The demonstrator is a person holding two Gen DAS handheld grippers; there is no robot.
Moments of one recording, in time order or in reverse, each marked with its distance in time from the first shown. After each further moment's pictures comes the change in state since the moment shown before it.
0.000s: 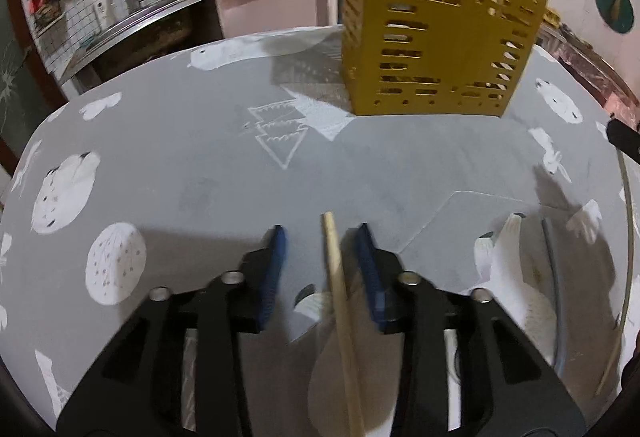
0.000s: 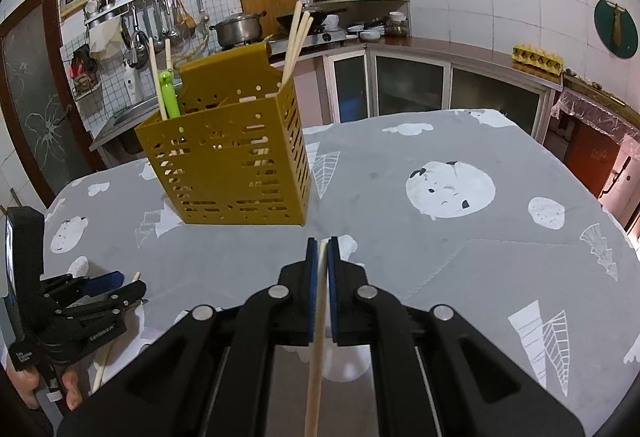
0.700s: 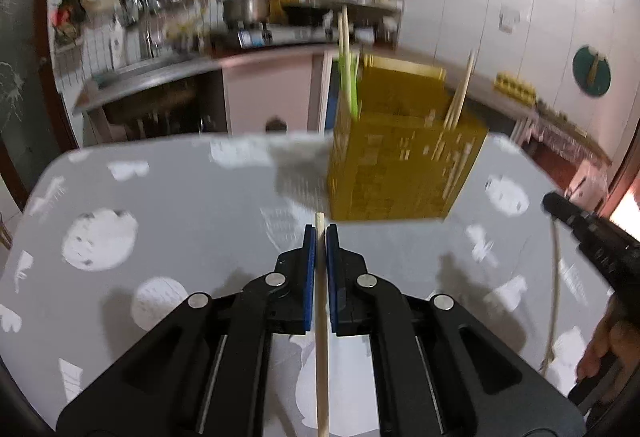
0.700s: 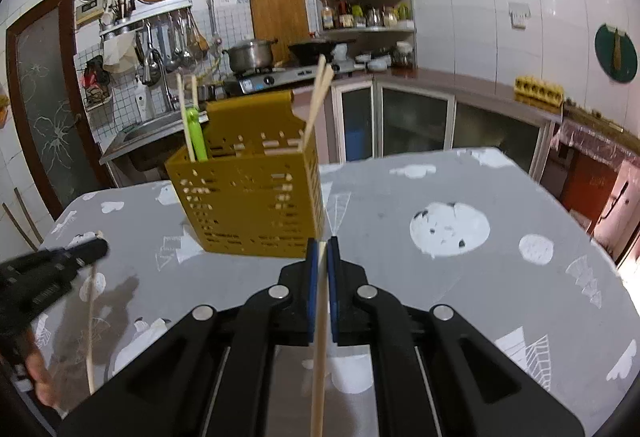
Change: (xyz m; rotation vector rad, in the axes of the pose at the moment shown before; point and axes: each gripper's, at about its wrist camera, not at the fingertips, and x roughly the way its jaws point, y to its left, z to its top) left arm -0.104 0.011 0.019 -0.094 -0.305 -0.067; right arm -0.042 0.015 0.020 -0.044 -0.132 0.004
